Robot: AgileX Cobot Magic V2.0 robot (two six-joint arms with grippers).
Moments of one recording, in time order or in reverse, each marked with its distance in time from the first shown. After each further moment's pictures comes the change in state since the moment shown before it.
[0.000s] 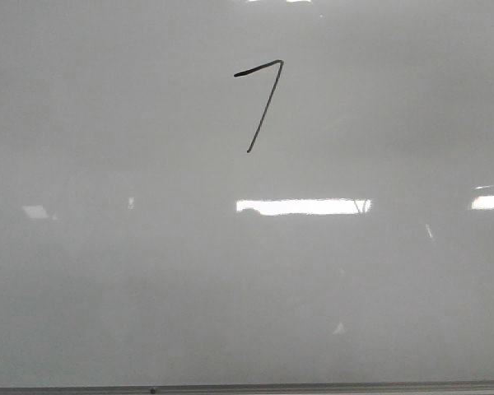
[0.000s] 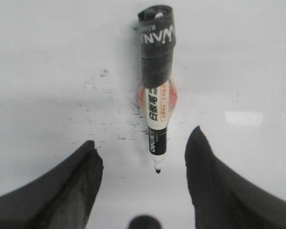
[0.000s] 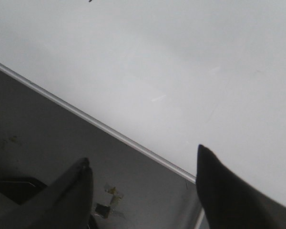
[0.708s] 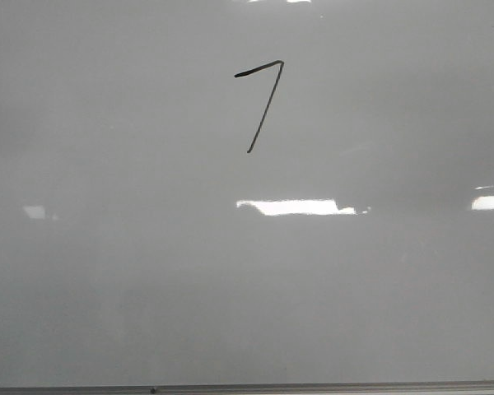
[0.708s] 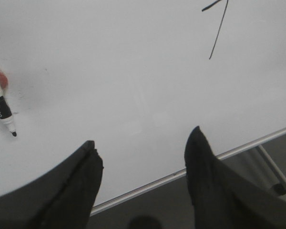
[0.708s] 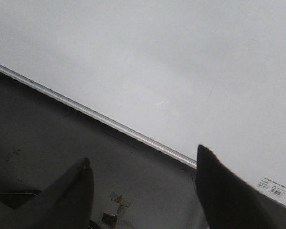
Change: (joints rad) left arm -0.465 -0.526 0.119 -0.117 0.232 0.022; right arm 0.000 -0.246 0.187 -0.008 -0.010 0.039
